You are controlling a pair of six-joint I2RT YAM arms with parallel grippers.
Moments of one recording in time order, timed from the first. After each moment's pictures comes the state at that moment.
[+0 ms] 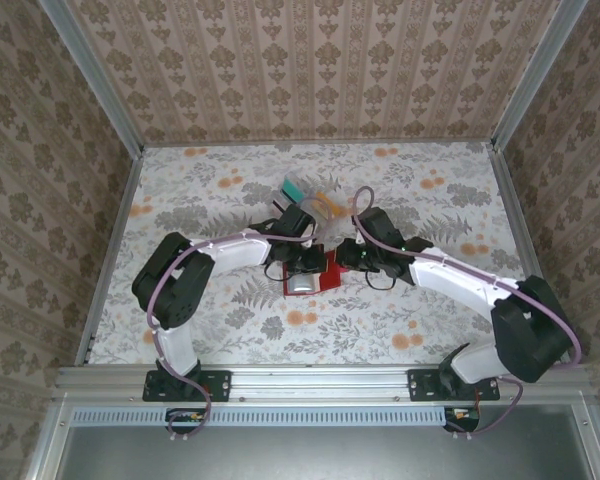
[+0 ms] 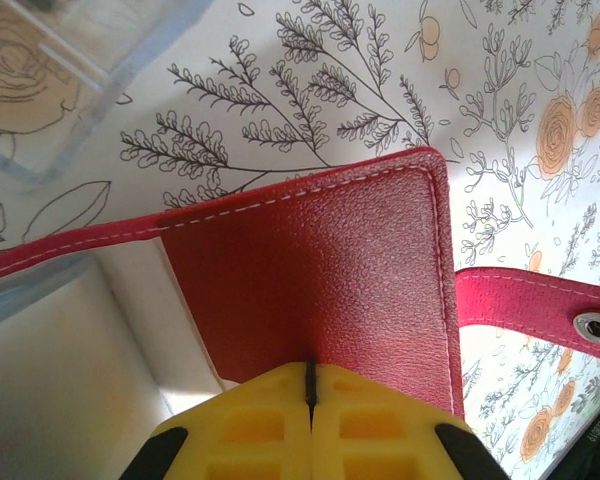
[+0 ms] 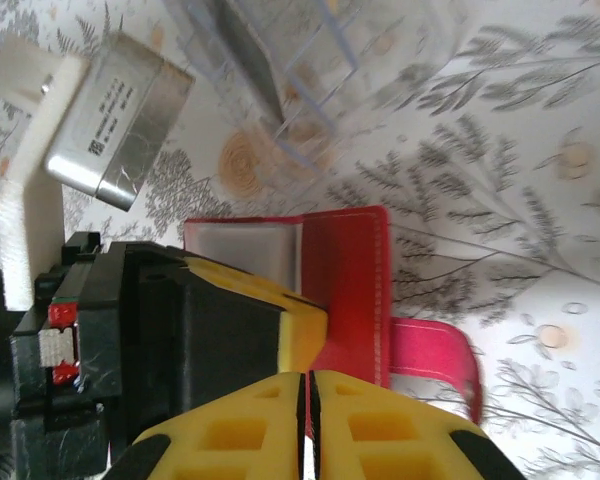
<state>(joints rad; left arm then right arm) -0.76 1.84 1.10 -0.30 0.43 -0.66 0.58 1.44 0.86 -0.27 -0.17 0.73</state>
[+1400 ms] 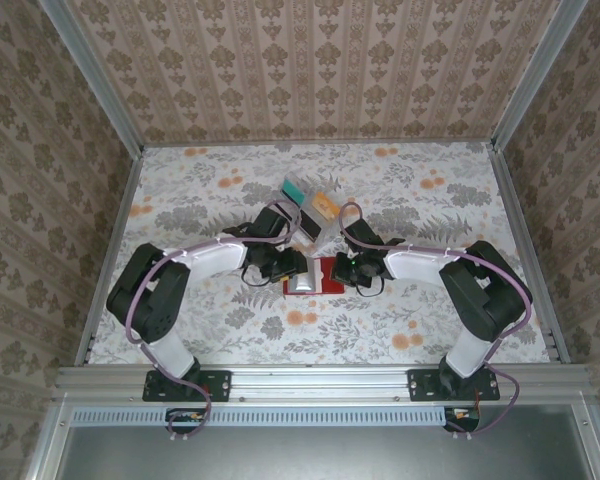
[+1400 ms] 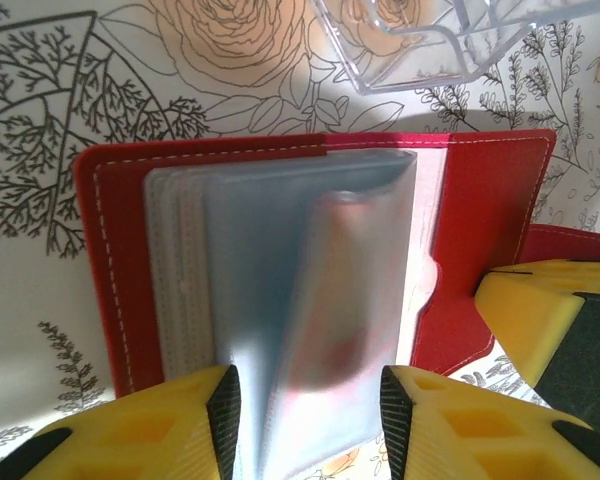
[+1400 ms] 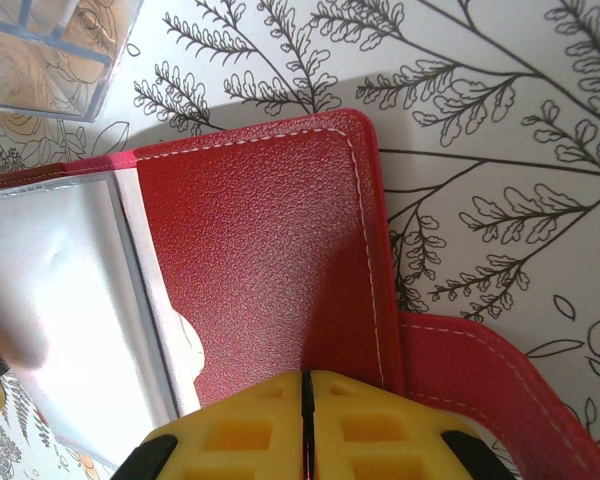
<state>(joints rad) -0.65 1.69 0.96 -0.39 0.39 -0.75 0.58 1.70 0.86 -0.25 -0.24 0.84</state>
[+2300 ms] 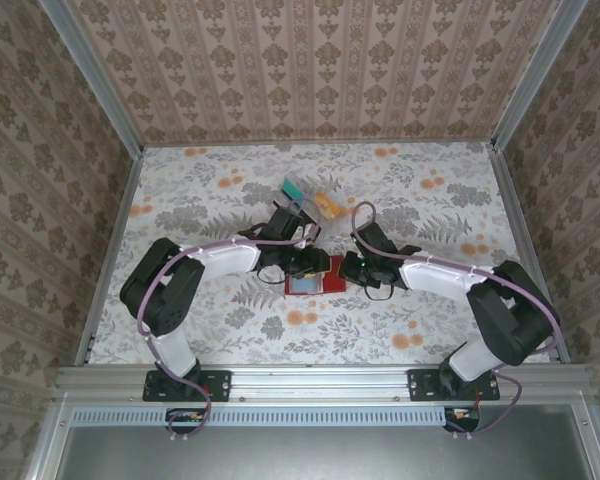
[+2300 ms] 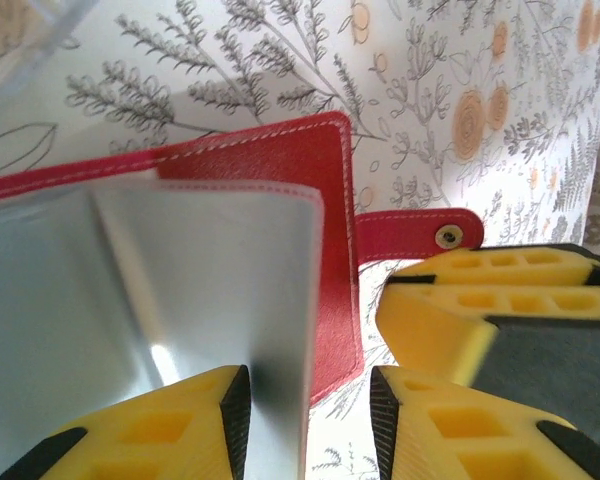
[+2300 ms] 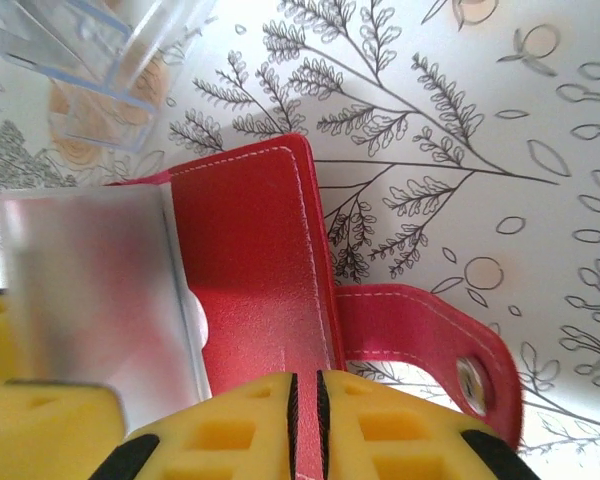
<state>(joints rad) -0.73 1.77 0.99 -0.16 0.56 -0.75 0.58 1.51 0.76 -0.24 -0.13 0.87</state>
